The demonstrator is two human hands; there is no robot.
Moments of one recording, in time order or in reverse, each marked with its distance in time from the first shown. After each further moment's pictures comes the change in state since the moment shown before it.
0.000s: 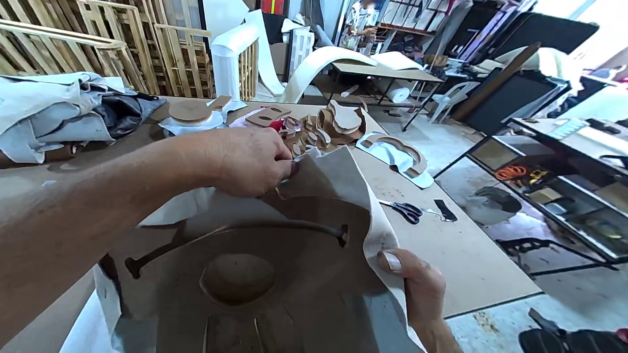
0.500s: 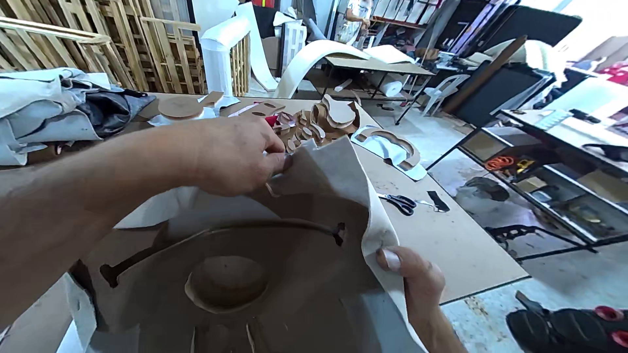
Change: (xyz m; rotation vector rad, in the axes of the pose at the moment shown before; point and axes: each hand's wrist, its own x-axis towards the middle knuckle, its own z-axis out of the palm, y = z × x) left_hand -0.008 -0.003 -0.002 0.008 0.071 0.047; right_hand -0.002 -0.001 0.006 -0.107 -0.010 -0.031
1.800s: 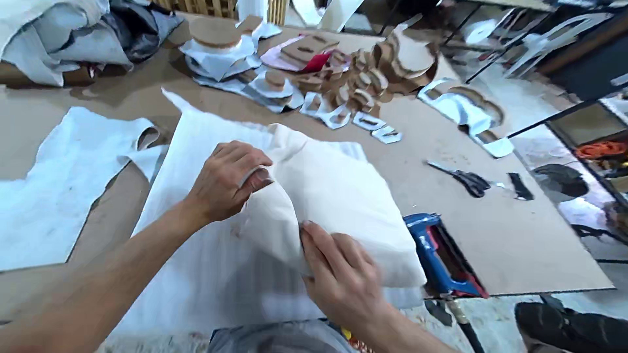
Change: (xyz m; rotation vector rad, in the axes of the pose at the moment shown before) left_hand -0.058 -0.175 0.200 -0.017 0.759 0.239; right_hand -0.021 0.156 0.039 -1.764 -0.181 -0.589
